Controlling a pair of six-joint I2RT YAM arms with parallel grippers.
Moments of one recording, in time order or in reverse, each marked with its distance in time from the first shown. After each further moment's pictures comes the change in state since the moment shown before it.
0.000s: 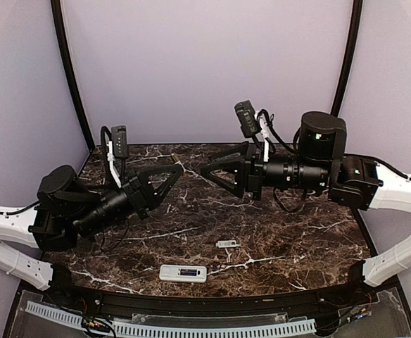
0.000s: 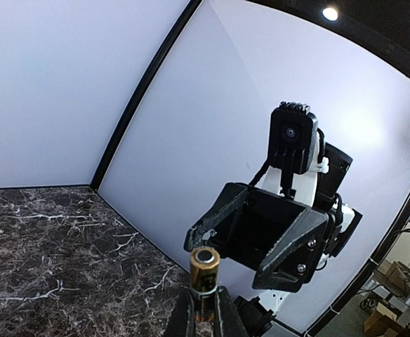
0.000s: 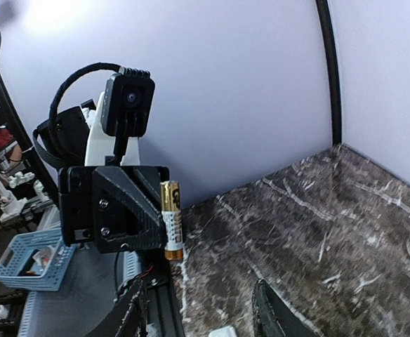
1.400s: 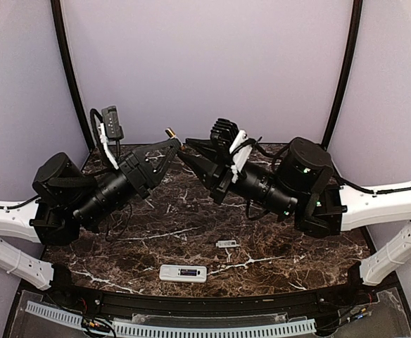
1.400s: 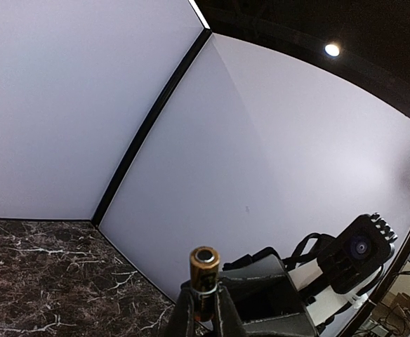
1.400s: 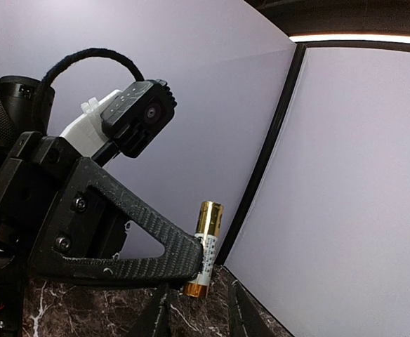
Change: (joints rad) left arm 0.004 0.061 0.098 0.100 -0.071 0.022; right arm 0.172 0.163 -0.094 0.625 0.402 -0.684
